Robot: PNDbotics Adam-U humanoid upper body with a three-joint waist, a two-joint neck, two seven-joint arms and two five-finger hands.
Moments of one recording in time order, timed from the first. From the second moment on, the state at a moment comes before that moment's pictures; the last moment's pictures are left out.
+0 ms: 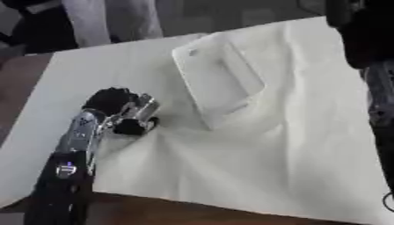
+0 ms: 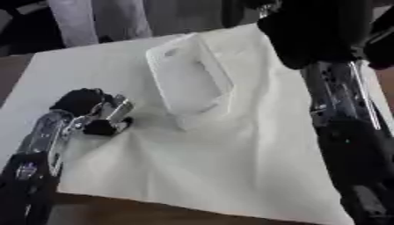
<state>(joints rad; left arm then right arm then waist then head) -0.38 0.16 0.15 -1.38 -1.53 -0.26 -0.36 -0.72 -0.26 0.26 -1.91 -1.03 -0.22 0.89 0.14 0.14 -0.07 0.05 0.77</state>
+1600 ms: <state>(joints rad) -0.28 0.38 -0.09 -1.34 0.04 -0.22 -0.88 -0.77 -0.21 0.29 -1.90 -1.03 -0.23 0.88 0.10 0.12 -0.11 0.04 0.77</state>
